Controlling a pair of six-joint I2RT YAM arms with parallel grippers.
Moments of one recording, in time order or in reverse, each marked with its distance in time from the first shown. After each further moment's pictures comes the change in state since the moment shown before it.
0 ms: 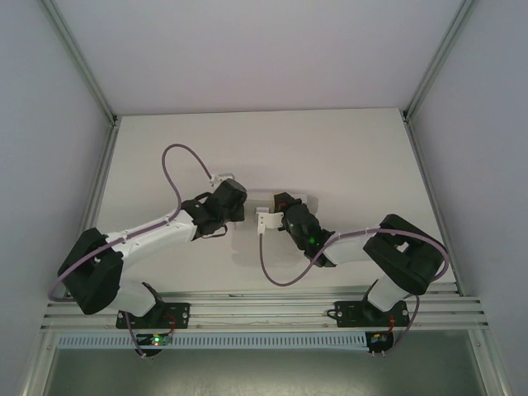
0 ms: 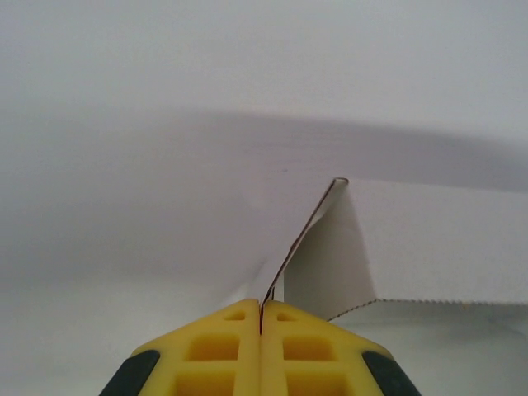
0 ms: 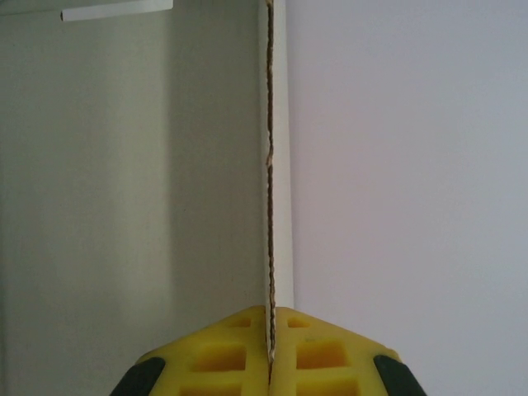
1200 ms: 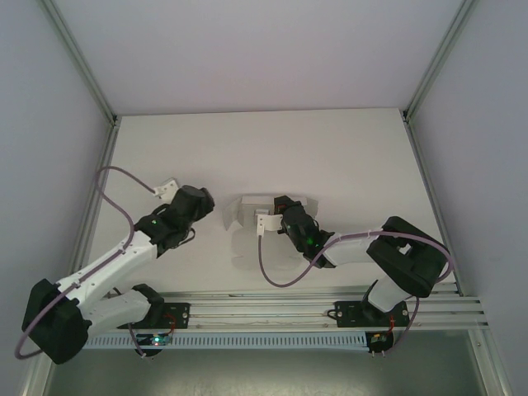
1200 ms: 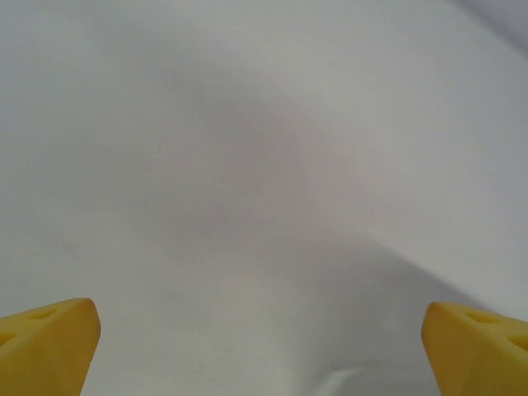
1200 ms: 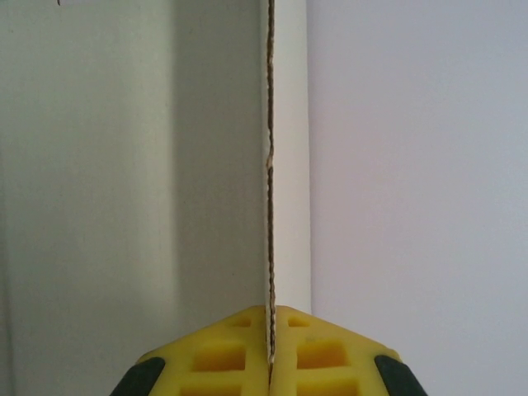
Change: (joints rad) left arm 0.230 -0.389 -0.229 -0.082 -0.095 -0.176; right arm 0.018 -0.027 0.009 -0.095 0.034 0.046
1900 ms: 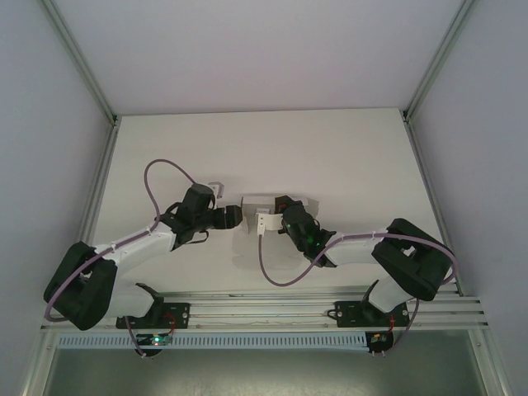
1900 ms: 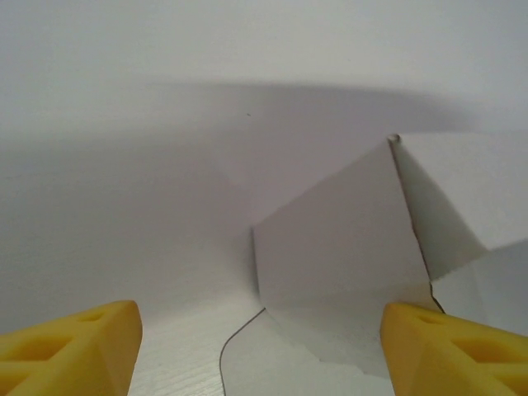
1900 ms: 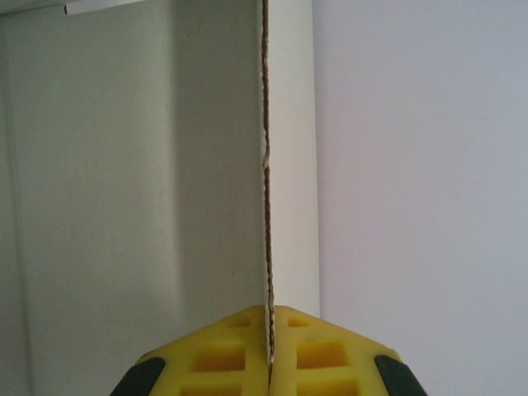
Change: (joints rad) left arm 0.004 0.256 -0.076 0.438 0.609 0.433; right arm 0.000 -0.028 0.011 -0.066 -0.003 0.034
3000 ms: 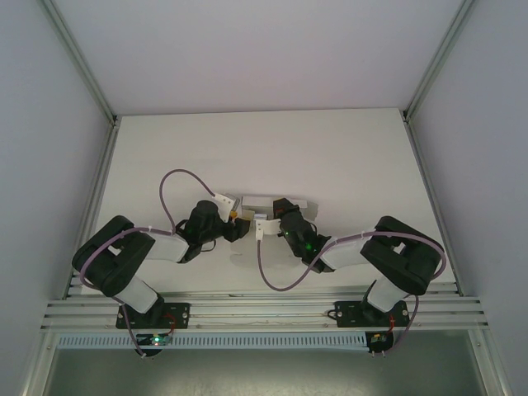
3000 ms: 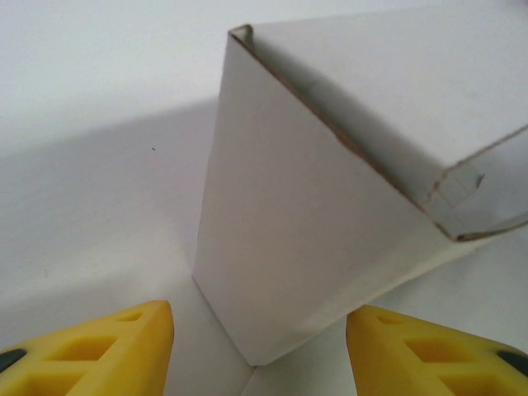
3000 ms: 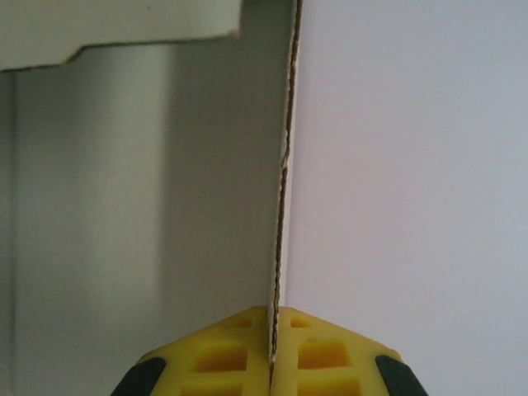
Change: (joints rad) left arm -0.048 0.255 -0.197 0.672 0.024 0.298; right arm 0.051 0.068 -0.036 0.151 0.095 -0.126
